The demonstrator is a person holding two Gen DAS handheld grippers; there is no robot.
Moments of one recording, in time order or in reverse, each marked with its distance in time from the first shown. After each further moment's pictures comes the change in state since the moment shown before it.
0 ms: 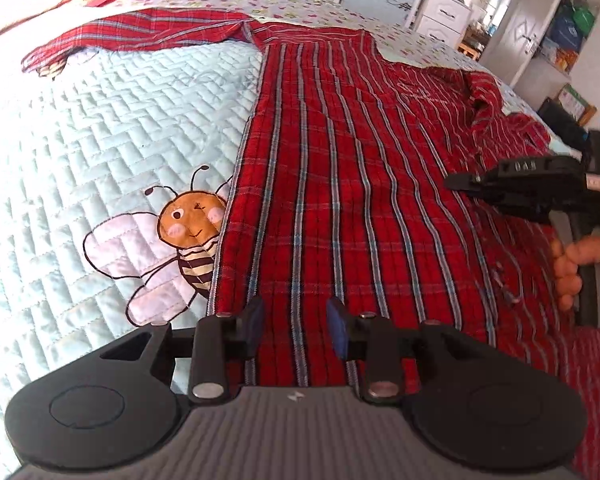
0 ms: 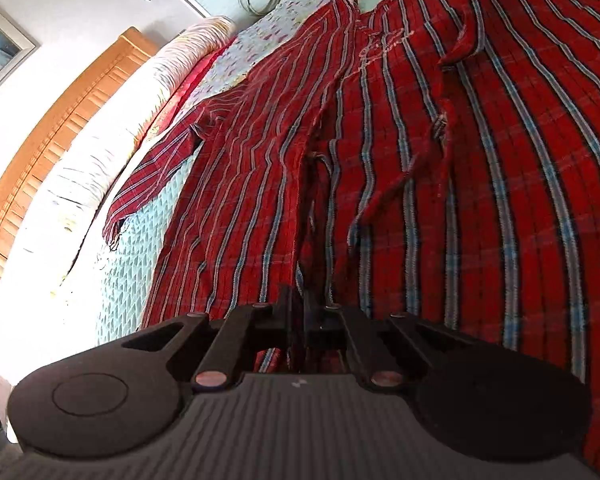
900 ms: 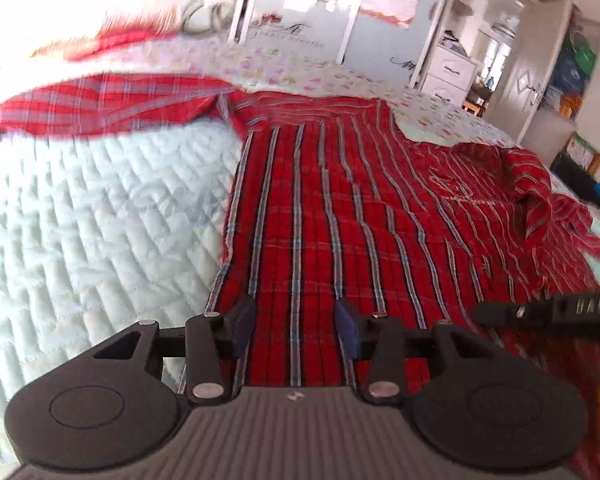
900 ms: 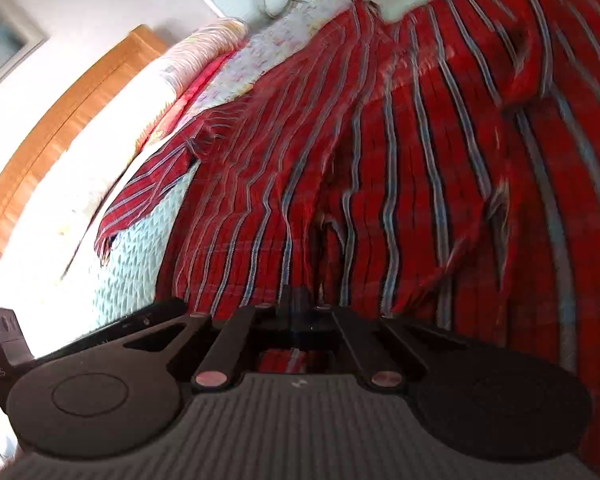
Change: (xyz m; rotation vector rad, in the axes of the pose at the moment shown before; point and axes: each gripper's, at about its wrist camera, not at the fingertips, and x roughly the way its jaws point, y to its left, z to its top) left arm 0.115 -0.014 0.109 0.042 -0.208 0.037; right arm 0.029 -0.005 0.037 -0.096 -0.027 -0.024
